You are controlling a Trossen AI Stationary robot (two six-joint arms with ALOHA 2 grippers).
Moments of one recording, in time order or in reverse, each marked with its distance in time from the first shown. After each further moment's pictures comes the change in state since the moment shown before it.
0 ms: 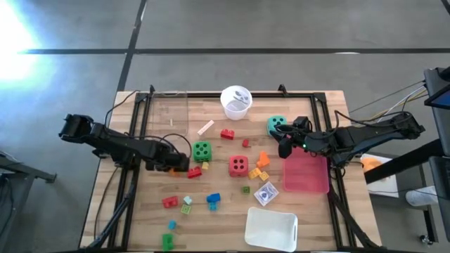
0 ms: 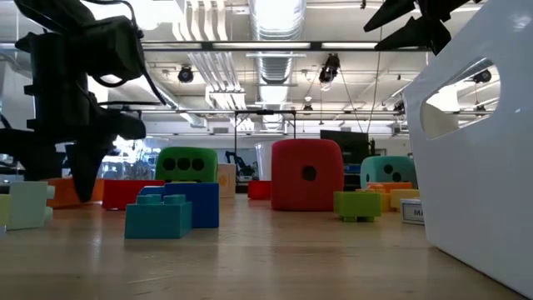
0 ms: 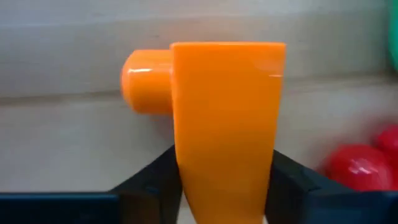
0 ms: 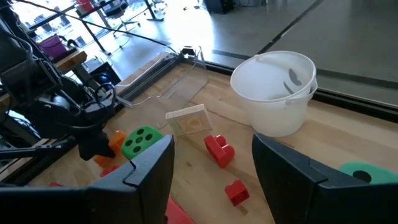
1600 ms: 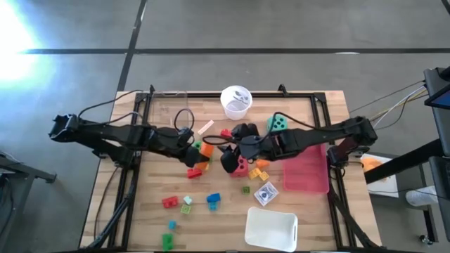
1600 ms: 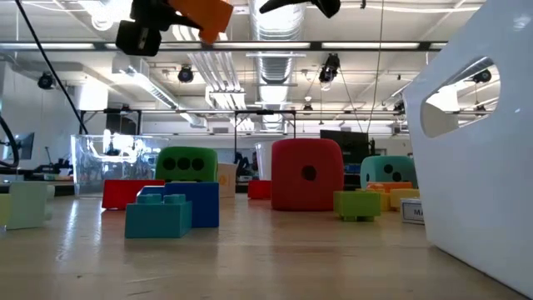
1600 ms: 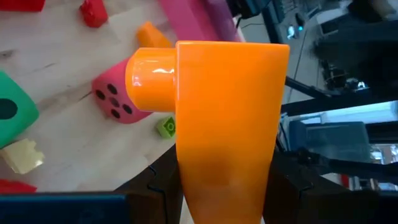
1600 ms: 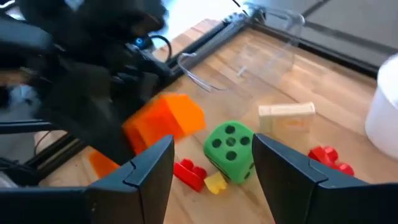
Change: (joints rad) left arm 0.018 -0.184 0.373 0.335 0.028 0.505; right arm -0.035 0.779 0.833 -0.168 -0.245 -0.049
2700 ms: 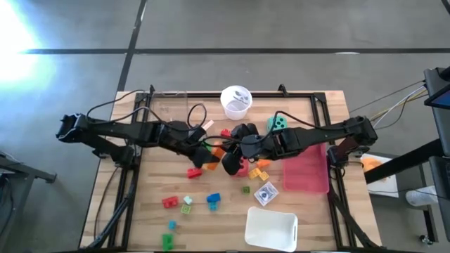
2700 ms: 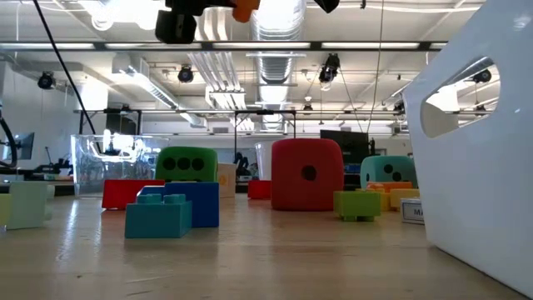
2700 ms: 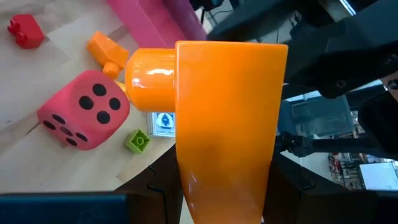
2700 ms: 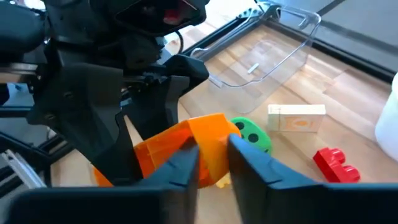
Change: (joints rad) left arm 0.040 0.134 0.132 0.069 0.137 0.132; right arm -0.008 -0.003 0.015 -0.031 -0.041 -0.033
